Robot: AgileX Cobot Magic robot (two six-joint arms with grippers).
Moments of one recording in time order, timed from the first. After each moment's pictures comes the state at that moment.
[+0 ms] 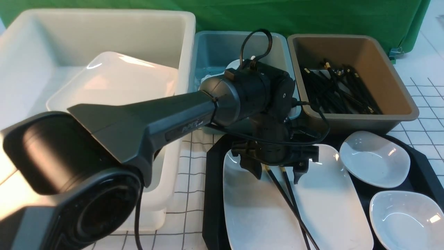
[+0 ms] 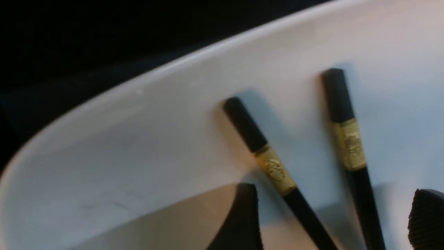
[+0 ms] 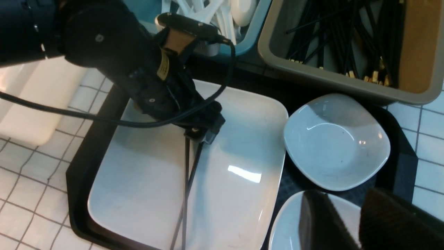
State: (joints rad) right arm 0.27 0.96 -1.24 0.11 1.14 -0.10; left arm -0.74 2.29 -1.91 -0.10 1.01 -0.51
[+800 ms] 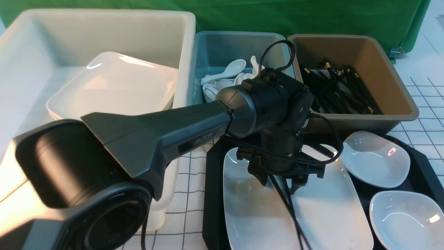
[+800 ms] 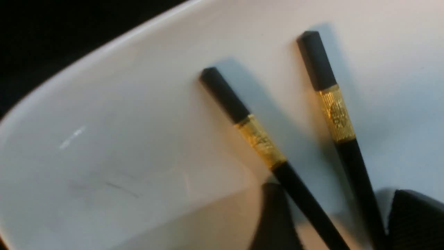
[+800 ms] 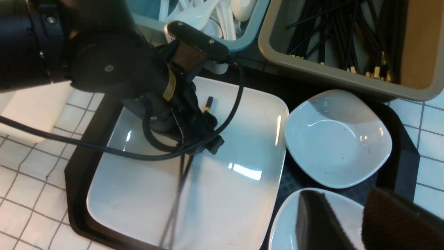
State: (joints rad) right arm 0.27 0.96 -1.23 0.11 1.13 -0.10; left arm -0.79 2.30 -1.92 0.00 1.07 -0.49
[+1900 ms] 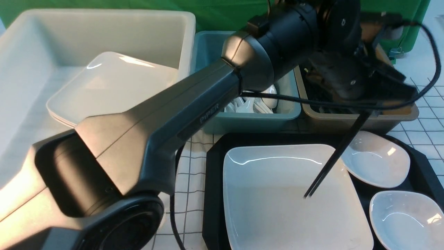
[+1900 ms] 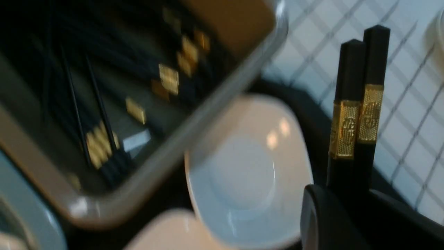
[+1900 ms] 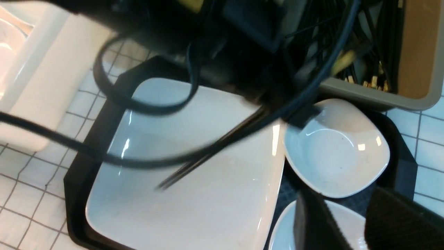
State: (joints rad) right arm 0.27 0.96 -1.23 0.11 1.11 -0.11; left arm -0.83 2.33 -2.48 -0.16 0.95 -0.13
